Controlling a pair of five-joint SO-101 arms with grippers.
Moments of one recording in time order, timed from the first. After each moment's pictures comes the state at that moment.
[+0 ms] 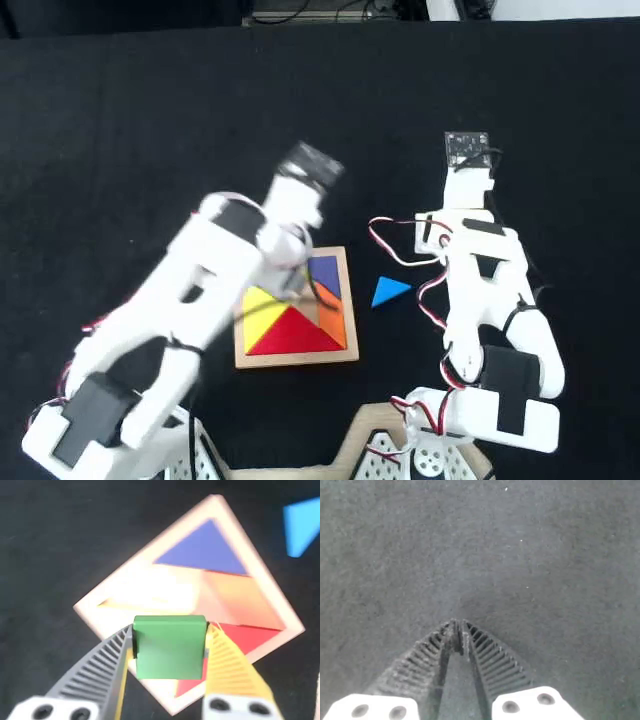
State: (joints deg) left arm 26.4 -11.7 29.2 65.8 -5.6; right arm 11.1 -5.0 46.5 30.0 8.8
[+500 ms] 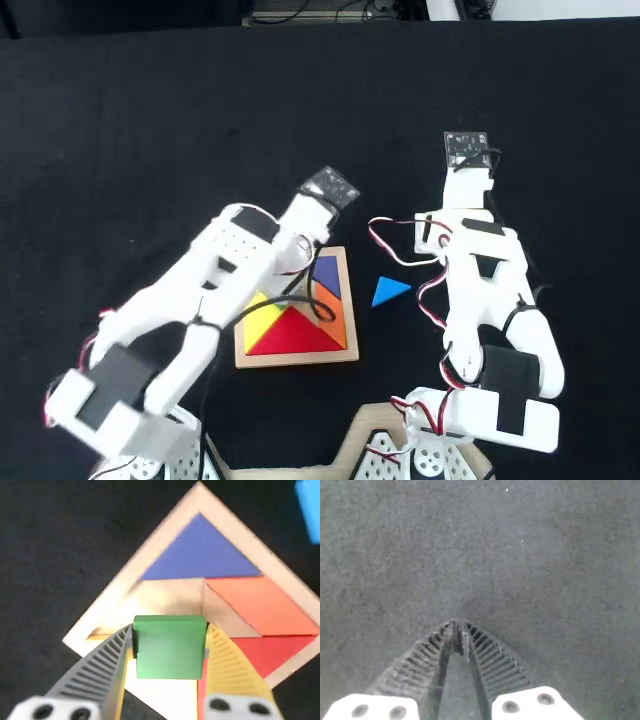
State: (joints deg) left arm 25.2 -0.7 30.2 58.2 -15.8; right arm 11.1 -5.0 46.5 30.0 8.8
